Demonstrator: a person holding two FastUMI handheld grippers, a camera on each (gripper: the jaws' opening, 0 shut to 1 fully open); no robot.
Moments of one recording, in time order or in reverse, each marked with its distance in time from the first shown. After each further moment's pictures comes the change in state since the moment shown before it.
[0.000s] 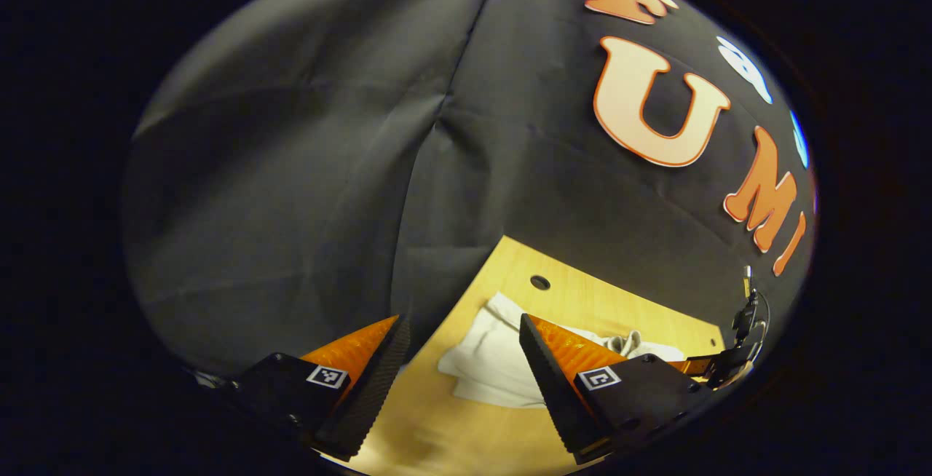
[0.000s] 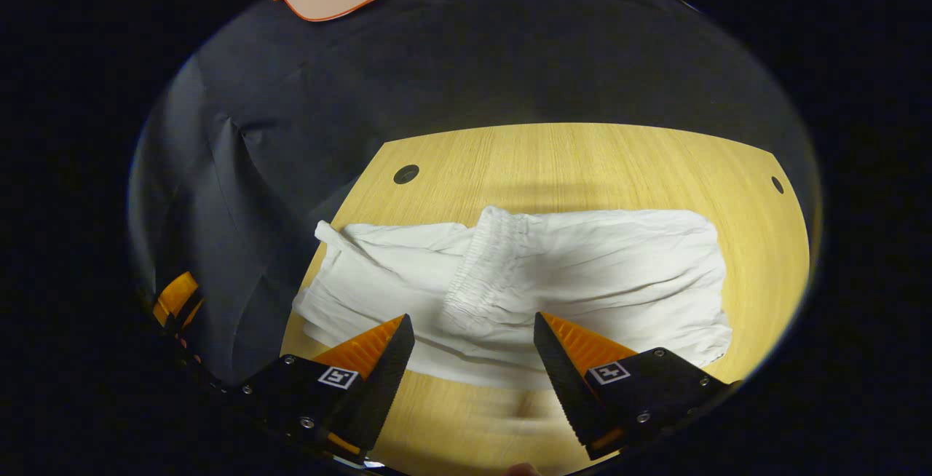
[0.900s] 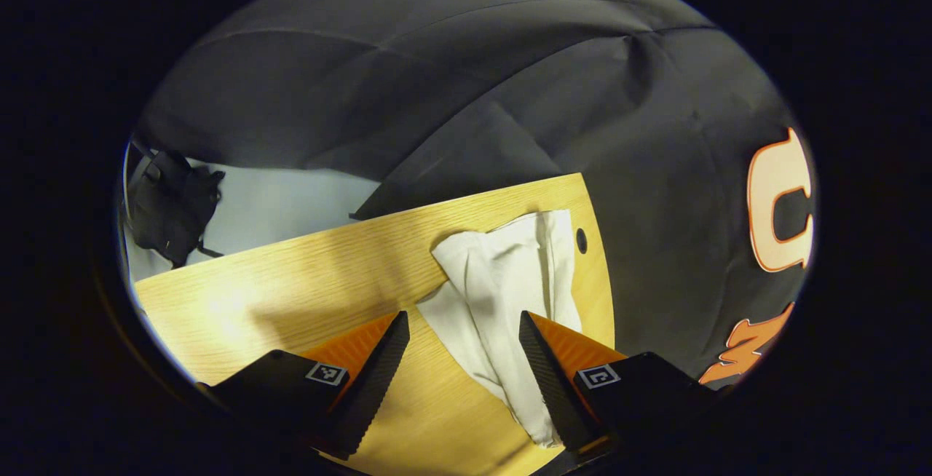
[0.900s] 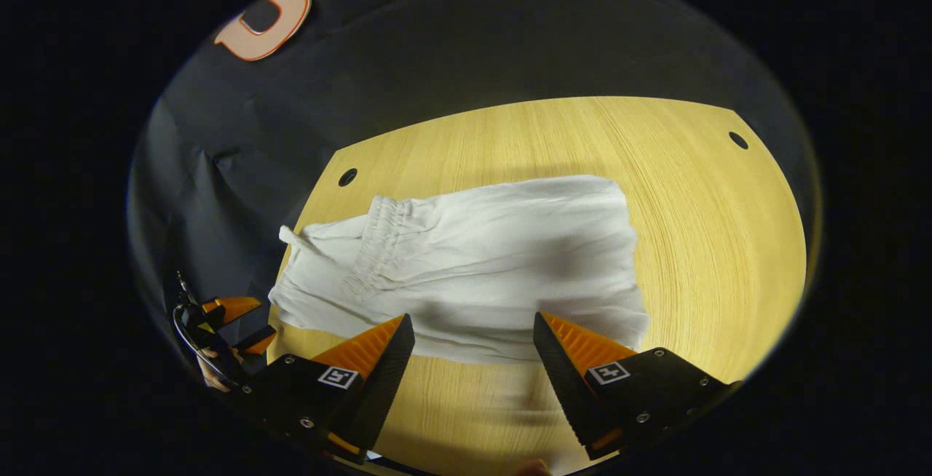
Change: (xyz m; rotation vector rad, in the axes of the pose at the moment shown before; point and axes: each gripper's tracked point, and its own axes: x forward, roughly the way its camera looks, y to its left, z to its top) left arm 0.080 0.004 -0.132 -0.666 0.334 0.118; right arm -0.036 -0.118 -0.029 0.150 0.055 -0.042
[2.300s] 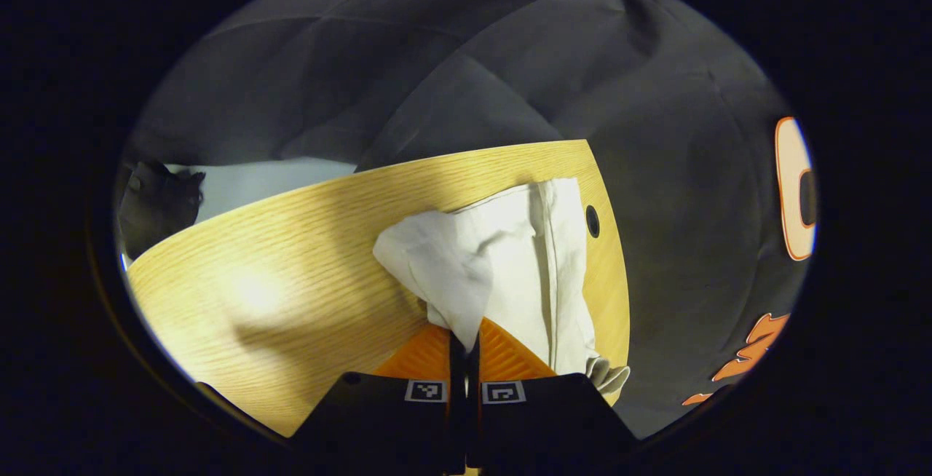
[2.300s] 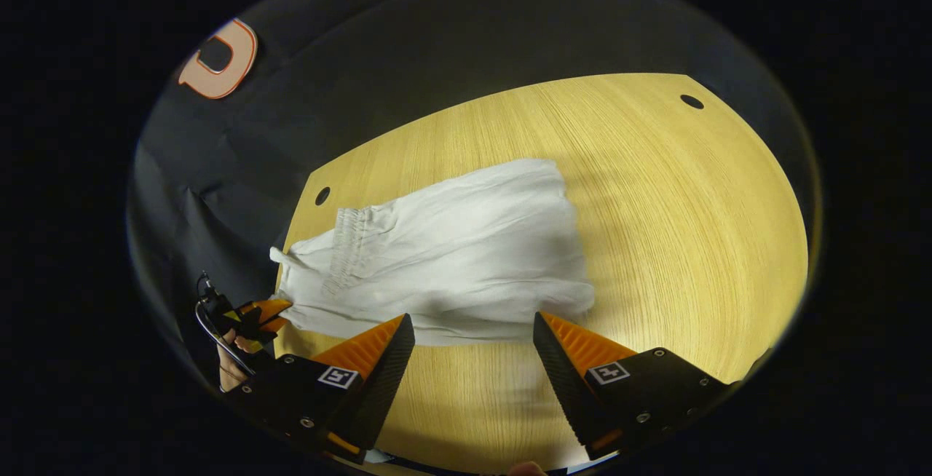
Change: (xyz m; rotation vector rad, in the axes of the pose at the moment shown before) left arm 0.075 -0.055 -0.014 0.100 0.065 -0.017; right arm -0.025 -0.045 -0.018 0.143 0.008 -0.031
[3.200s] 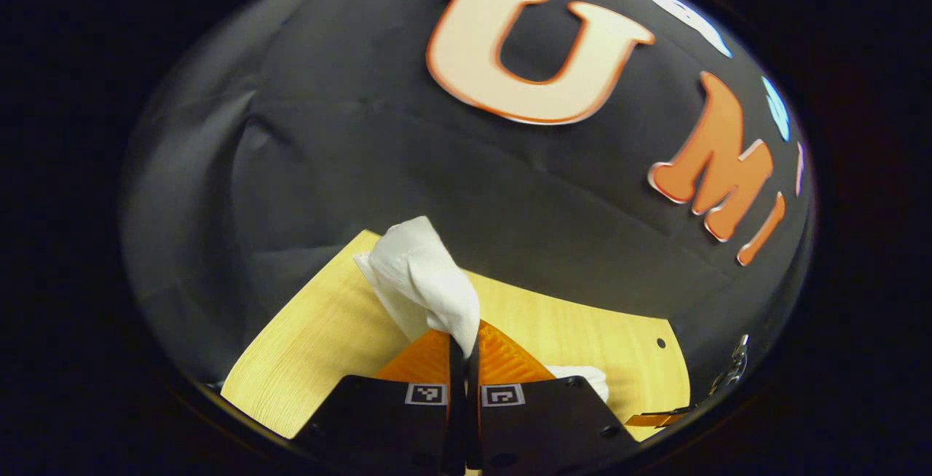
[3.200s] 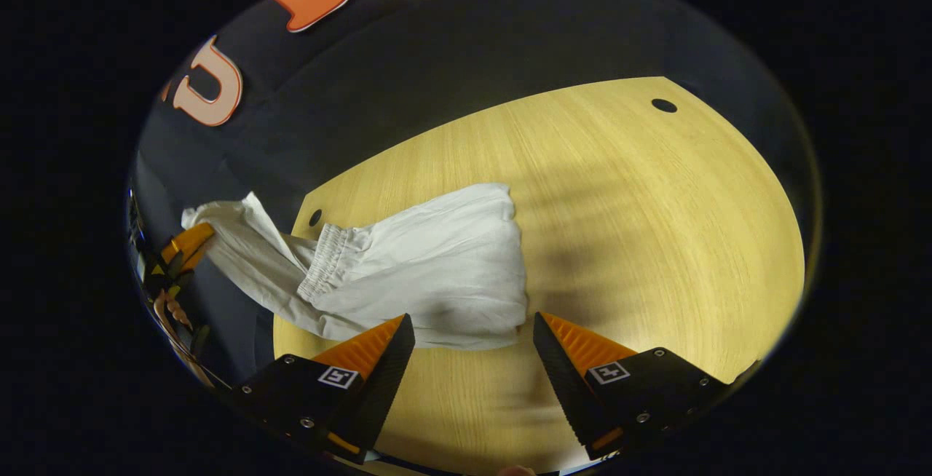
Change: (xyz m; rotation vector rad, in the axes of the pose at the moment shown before) left arm -0.127 -0.290 -0.064 0.881 -0.291 -0.258; right arm -0.036 -0.069 0.023 0.037 -0.075 0.015
